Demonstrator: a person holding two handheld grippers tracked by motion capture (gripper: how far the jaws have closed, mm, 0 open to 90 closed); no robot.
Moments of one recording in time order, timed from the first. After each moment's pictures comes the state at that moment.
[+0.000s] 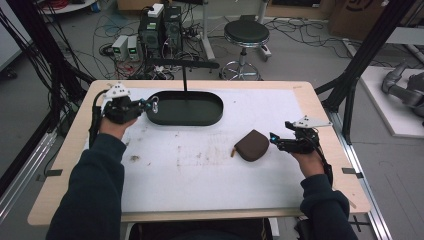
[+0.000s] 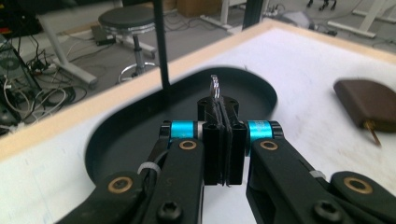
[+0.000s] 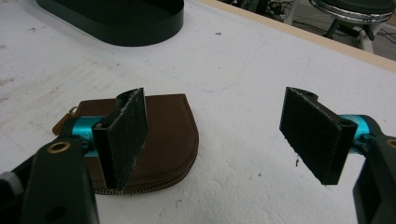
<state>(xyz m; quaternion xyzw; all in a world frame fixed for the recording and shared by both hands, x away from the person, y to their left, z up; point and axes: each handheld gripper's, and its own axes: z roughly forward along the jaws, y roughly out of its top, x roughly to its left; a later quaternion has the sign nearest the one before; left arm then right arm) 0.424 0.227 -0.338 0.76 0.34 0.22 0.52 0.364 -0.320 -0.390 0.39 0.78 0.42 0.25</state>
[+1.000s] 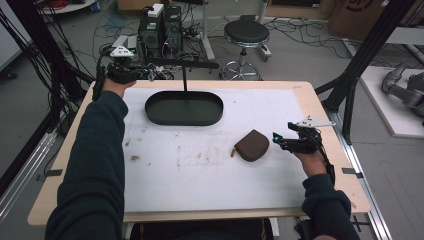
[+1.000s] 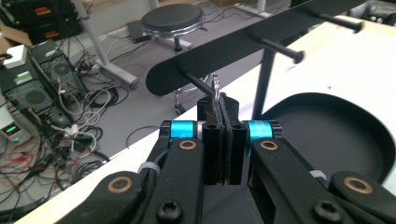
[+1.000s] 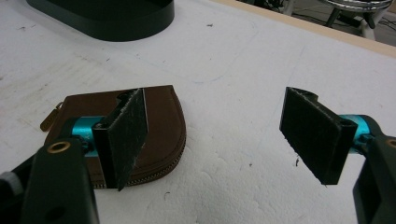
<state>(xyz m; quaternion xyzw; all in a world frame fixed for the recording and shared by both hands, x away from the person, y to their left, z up) 0.530 0.239 -0.307 0.77 0.36 0.27 0.46 0.369 -0.332 -0.397 0.41 0.78 0.42 0.24</state>
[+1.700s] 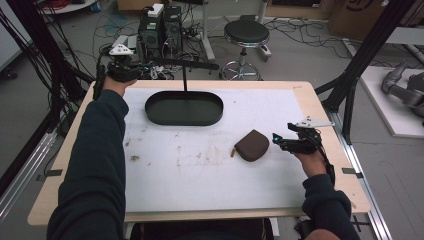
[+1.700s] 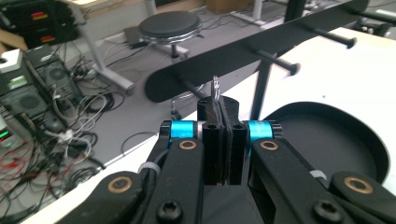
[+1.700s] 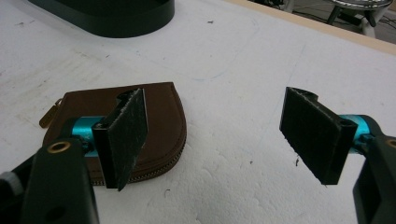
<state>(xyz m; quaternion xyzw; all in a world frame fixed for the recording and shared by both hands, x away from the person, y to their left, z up) 0.530 0.243 -0.304 0.76 0.35 0.26 0.48 0.369 -0.331 -0.398 0.41 0.78 0.41 0.24</state>
